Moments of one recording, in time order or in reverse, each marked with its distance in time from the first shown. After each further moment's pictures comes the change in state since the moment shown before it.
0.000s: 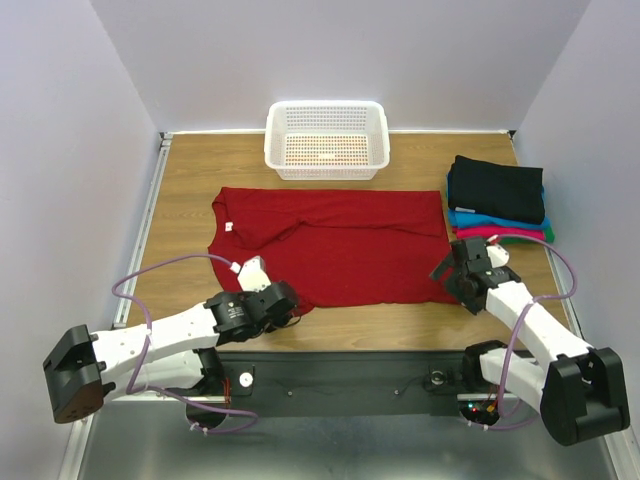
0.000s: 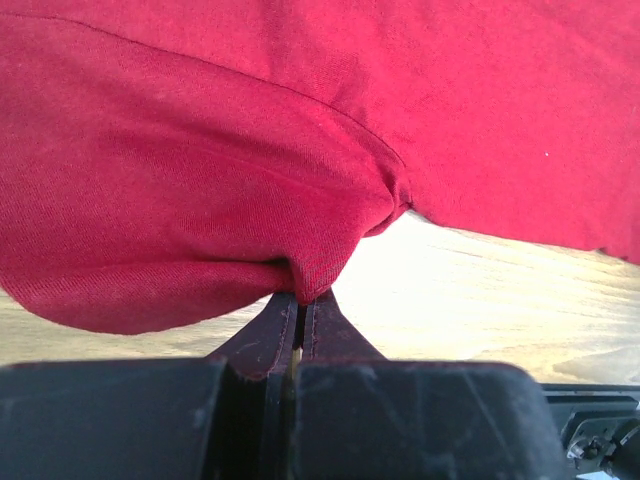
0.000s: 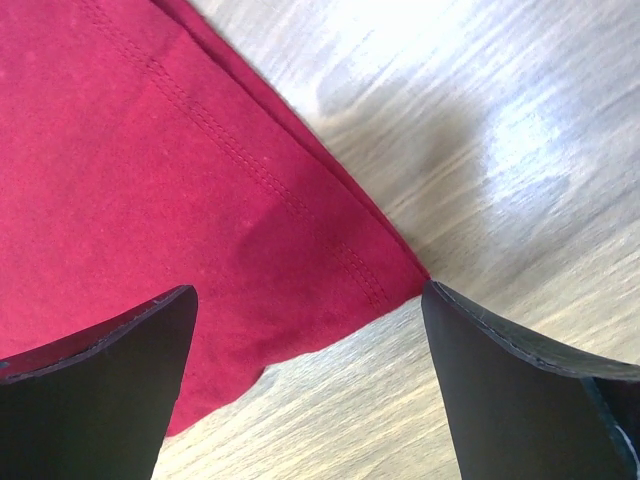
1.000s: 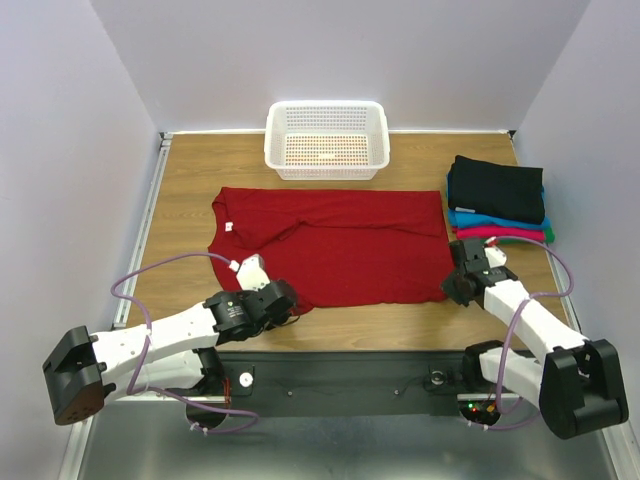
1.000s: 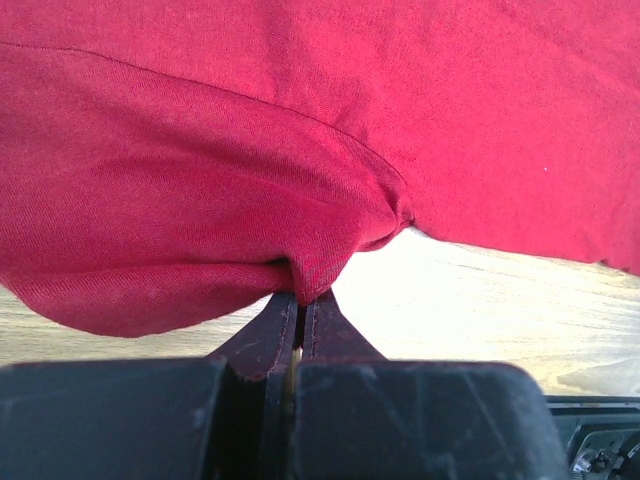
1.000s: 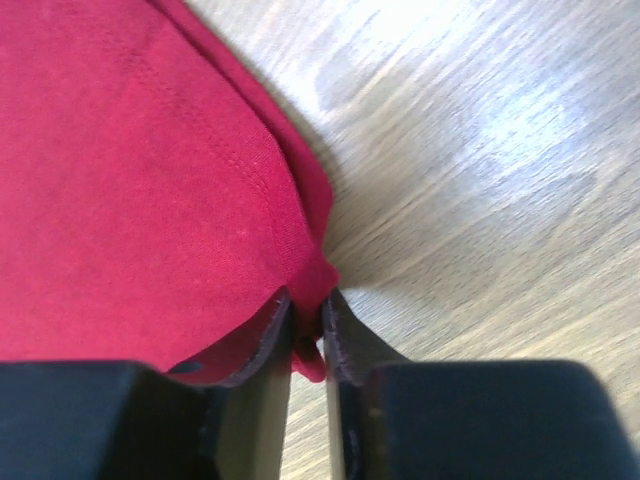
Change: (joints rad) left arm 0.019 -0.008 -0.010 0.018 -0.019 0.029; right arm -0.001 0.050 -0.019 0.038 -0.016 0.029
